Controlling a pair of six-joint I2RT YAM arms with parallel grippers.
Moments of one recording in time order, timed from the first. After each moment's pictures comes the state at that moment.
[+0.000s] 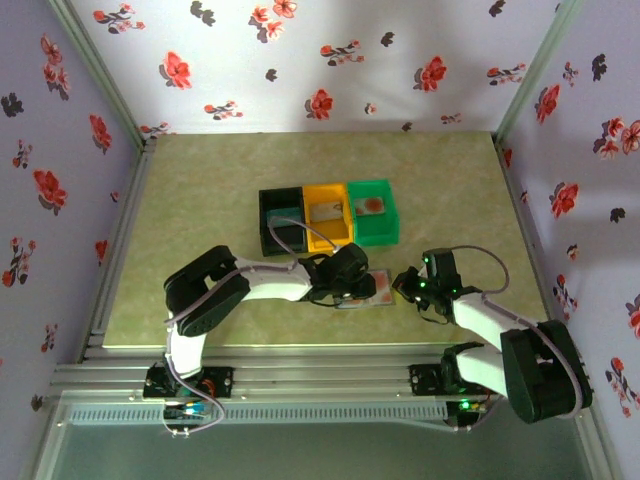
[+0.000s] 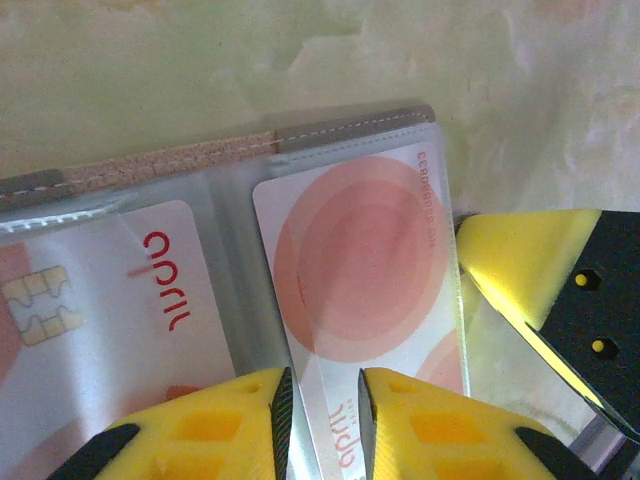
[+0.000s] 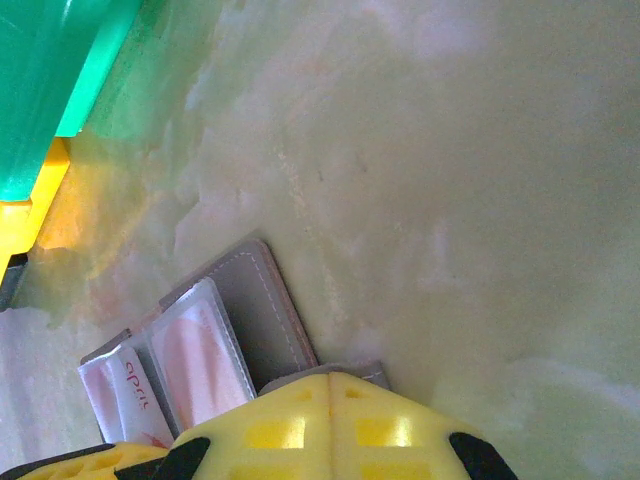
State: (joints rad) left arm -1.09 1.94 1.11 -0.03 0.09 -1.04; right arm 0.25 1.15 0.27 -0.03 -0.35 0.88
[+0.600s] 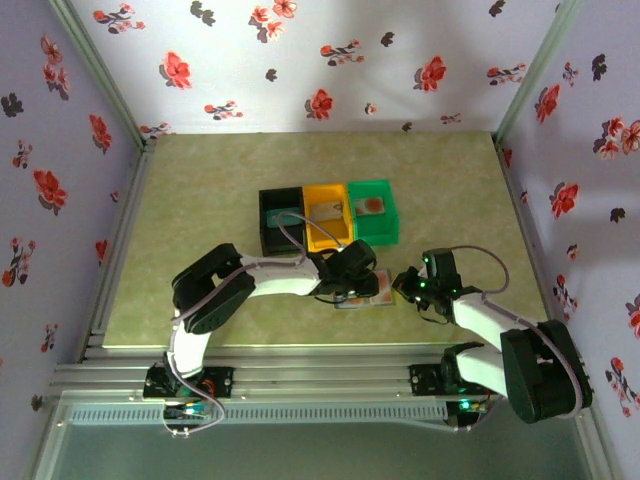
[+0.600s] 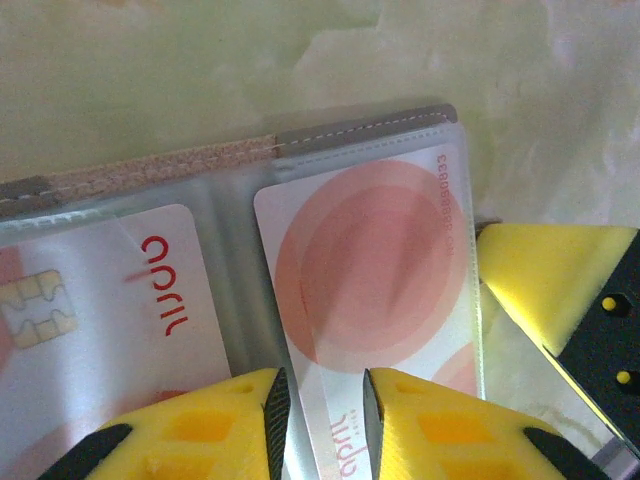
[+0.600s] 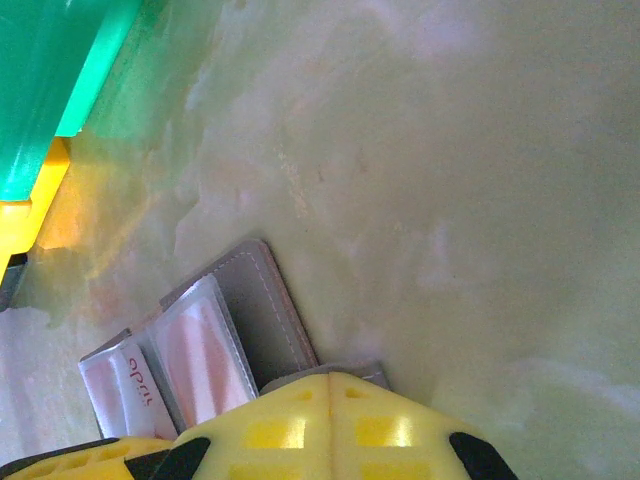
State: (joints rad) left arm -1.10 1.99 1.23 -0.19 0.08 -1.04; right arm 0.25 1.15 0.27 -0.03 -0.35 0.88
